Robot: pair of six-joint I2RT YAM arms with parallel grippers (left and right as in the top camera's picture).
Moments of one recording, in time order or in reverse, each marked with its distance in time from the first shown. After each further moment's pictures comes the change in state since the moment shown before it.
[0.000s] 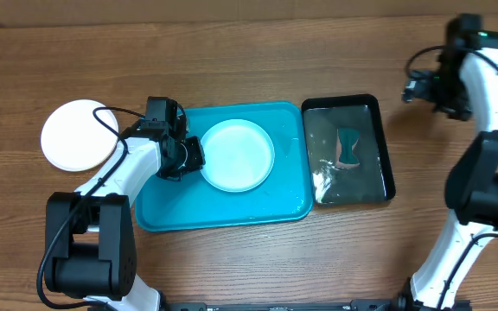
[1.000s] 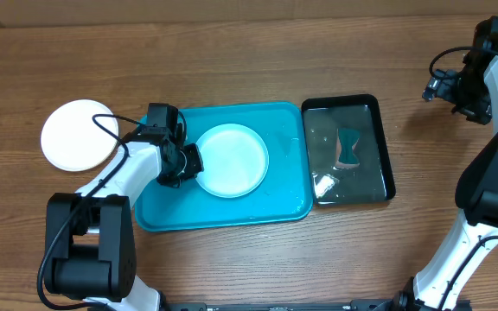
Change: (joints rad) left arm 0.000 -0.007 -0.036 -0.032 -0.049 -0.026; right arm -0.101 0.000 0.000 0.039 0.002 0.000
